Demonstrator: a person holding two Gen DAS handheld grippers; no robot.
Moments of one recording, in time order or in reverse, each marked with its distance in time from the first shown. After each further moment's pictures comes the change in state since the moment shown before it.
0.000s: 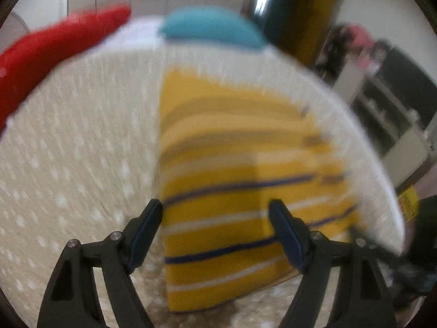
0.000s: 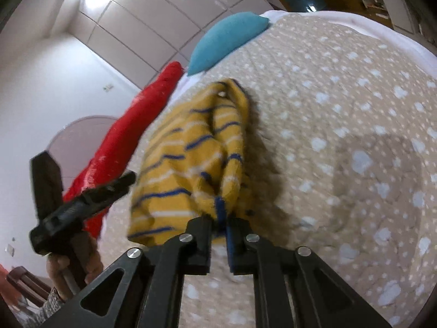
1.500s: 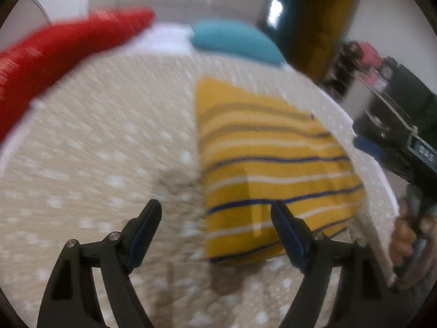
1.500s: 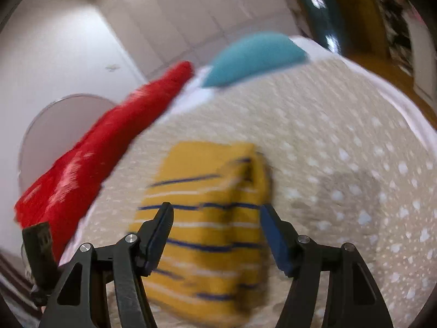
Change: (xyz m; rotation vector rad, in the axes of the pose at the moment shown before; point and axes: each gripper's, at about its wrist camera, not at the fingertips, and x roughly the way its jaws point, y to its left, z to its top) left arm -0.069 0.074 -0.024 -0.043 -0.176 0.044; right arm 0.041 0.080 0.083 -0.271 -0.027 -0.058
